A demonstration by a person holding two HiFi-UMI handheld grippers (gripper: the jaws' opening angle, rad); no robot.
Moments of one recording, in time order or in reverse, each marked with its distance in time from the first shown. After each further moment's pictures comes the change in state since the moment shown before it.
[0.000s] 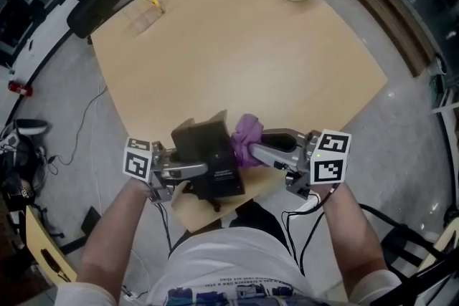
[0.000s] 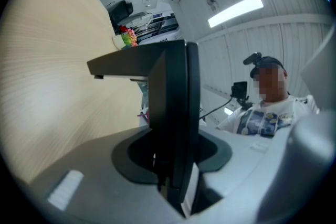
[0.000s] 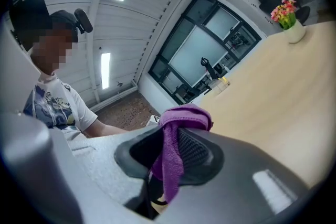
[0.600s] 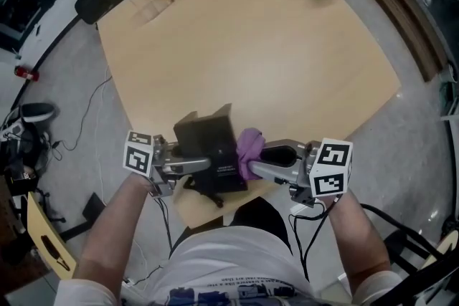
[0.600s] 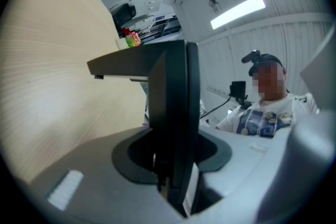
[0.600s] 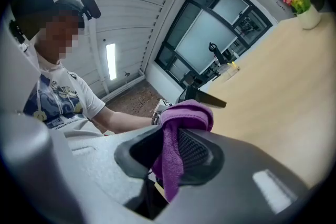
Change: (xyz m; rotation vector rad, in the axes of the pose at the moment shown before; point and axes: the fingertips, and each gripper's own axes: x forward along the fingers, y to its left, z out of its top) left arm -0.006 0.007 0.005 -0.009 -0.022 0.034; right arm 0.013 0.016 -0.034 -0.008 0.148 0.101
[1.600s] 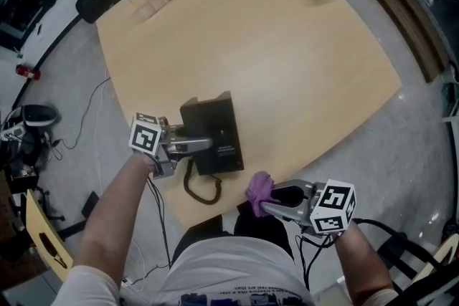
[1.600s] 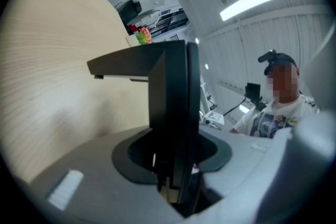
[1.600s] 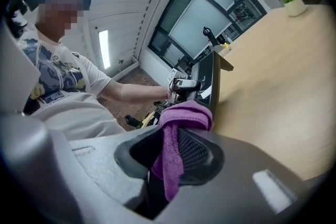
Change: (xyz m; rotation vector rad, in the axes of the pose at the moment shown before) left arm 0.012 0.061 0.018 -0.008 0.066 0.113; right arm -0.042 0.031 -0.103 0.056 0.161 -0.052
